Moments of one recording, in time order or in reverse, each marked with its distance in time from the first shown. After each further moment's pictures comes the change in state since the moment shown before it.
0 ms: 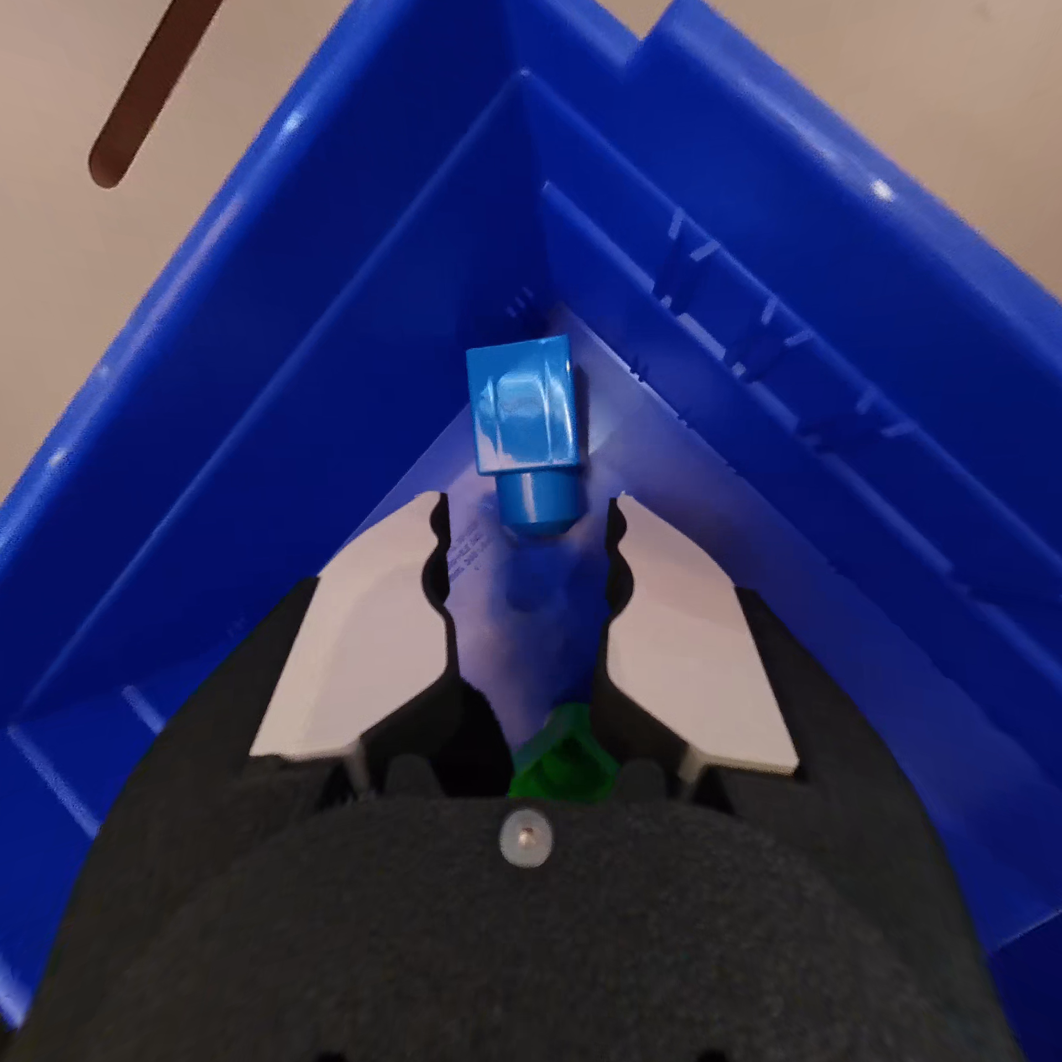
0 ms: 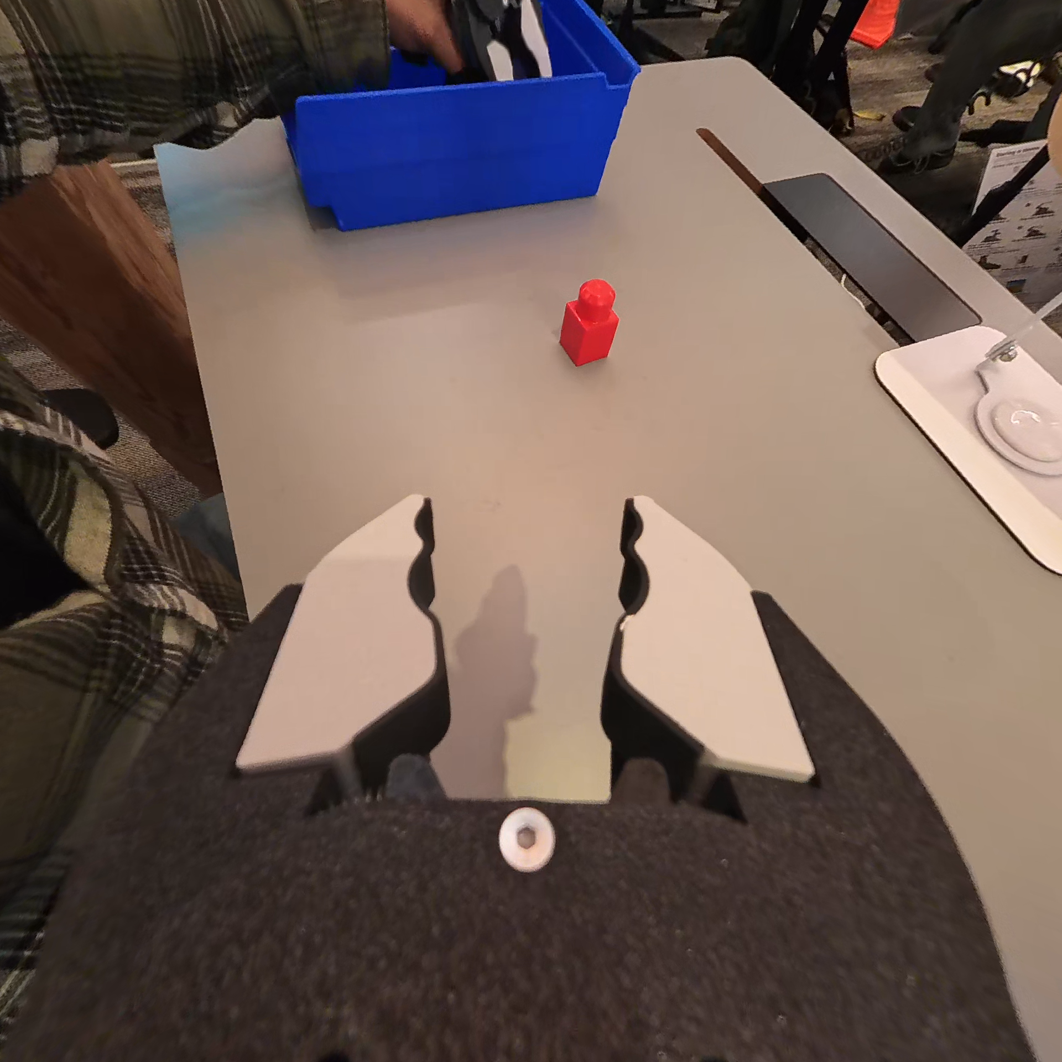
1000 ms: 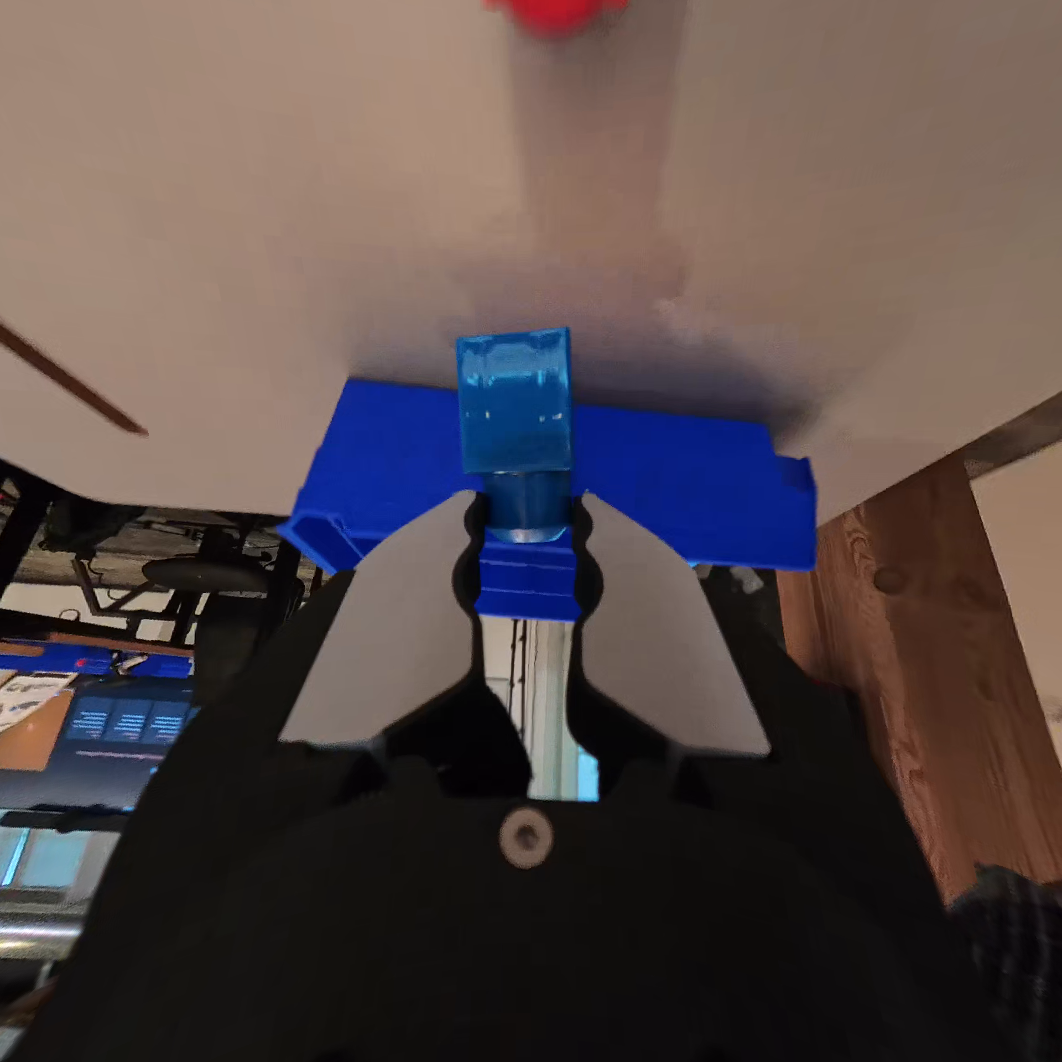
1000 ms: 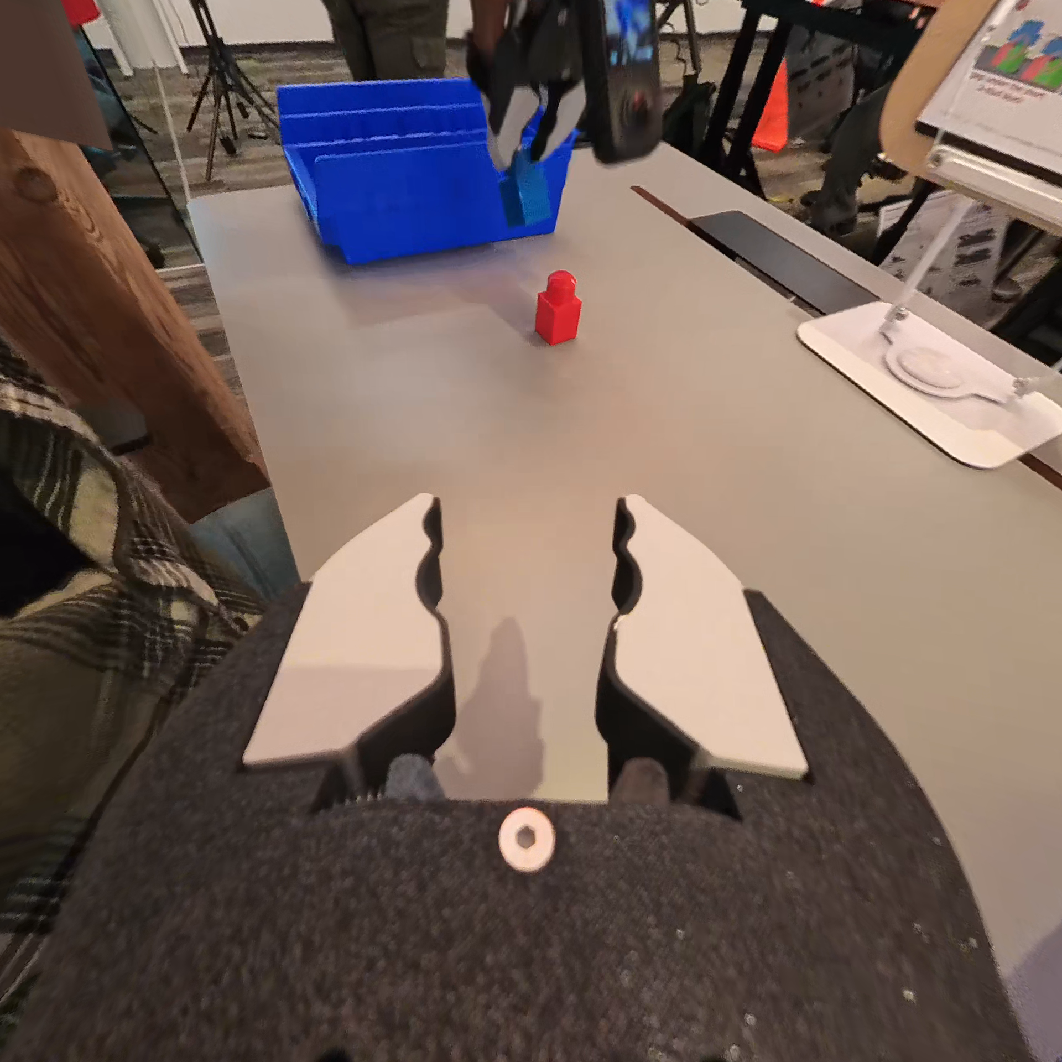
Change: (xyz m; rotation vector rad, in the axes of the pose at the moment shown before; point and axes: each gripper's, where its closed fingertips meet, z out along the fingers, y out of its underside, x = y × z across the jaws) left arm 0.134 -0.109 -0.075 -0.992 0.077 0.730; right arm -0.004 0.049 -0.081 0.154 0.067 0.061
